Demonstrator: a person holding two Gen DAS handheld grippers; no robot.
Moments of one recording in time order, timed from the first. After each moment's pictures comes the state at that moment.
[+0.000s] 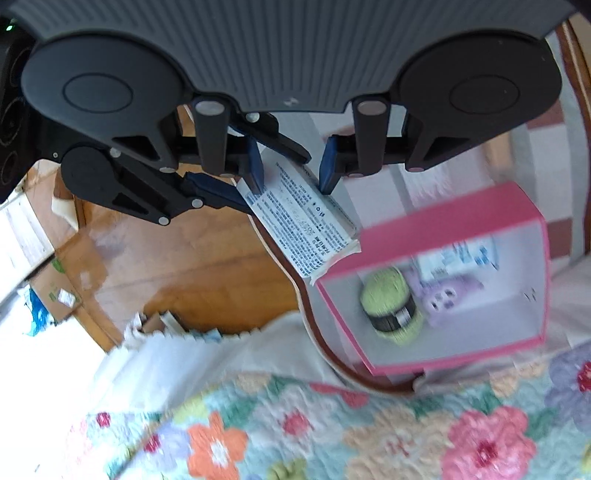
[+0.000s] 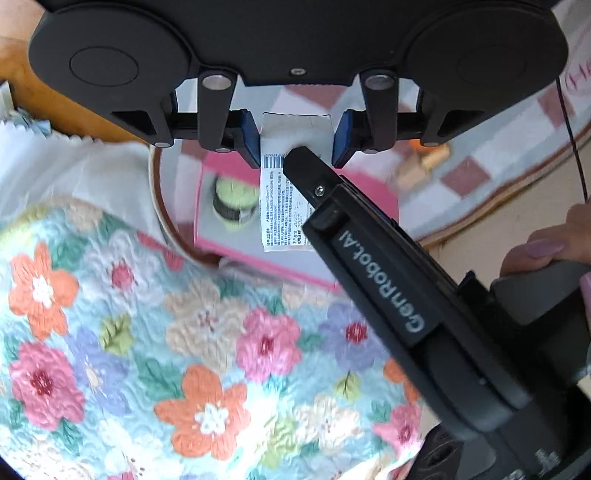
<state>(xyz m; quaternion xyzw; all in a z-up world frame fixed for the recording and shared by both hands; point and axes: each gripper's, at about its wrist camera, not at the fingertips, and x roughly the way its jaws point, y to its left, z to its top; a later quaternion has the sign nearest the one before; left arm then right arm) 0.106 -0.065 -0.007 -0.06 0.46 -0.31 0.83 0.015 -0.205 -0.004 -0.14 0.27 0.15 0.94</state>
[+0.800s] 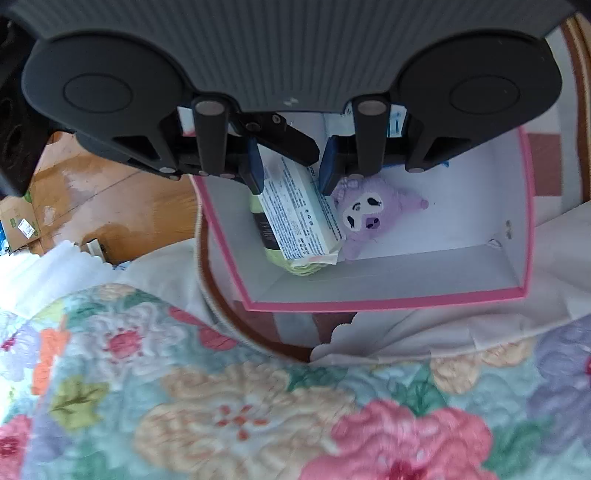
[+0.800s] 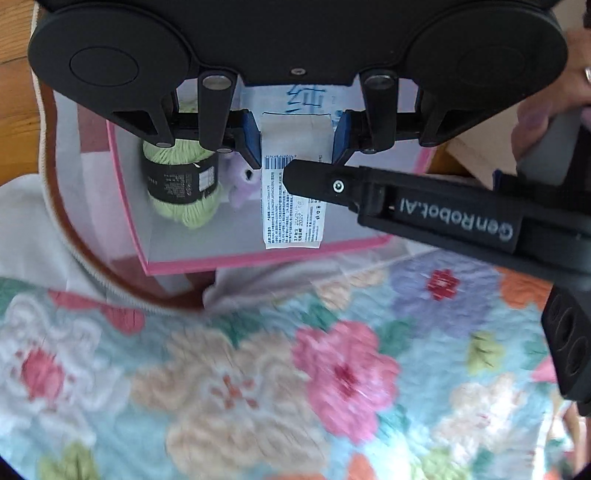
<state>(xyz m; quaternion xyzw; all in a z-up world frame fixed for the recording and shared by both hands) 0.323 -0.041 -0.067 -0.12 0.51 -0.24 0.82 0.252 -0.211 -0.048 0.10 0.40 0.14 0.90</state>
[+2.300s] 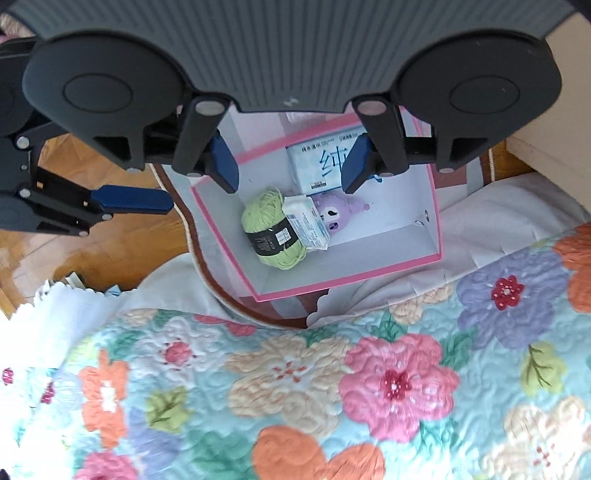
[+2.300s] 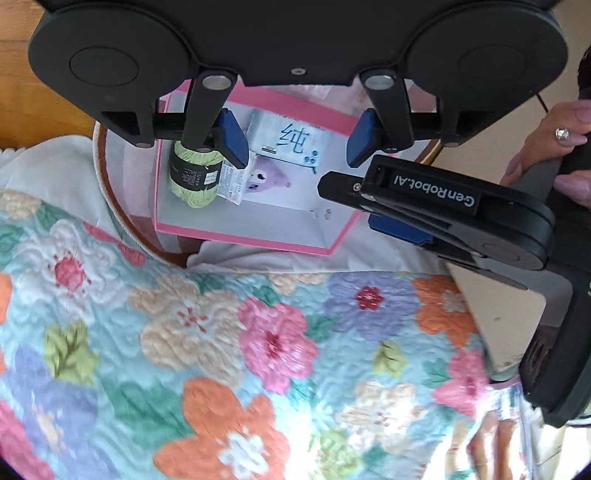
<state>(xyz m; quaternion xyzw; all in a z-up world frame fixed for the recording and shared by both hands) 0.208 -0.039 0.044 0.01 0.46 -0.19 0.87 0.150 -0.223 0.074 -0.01 0.38 0.22 0.90</state>
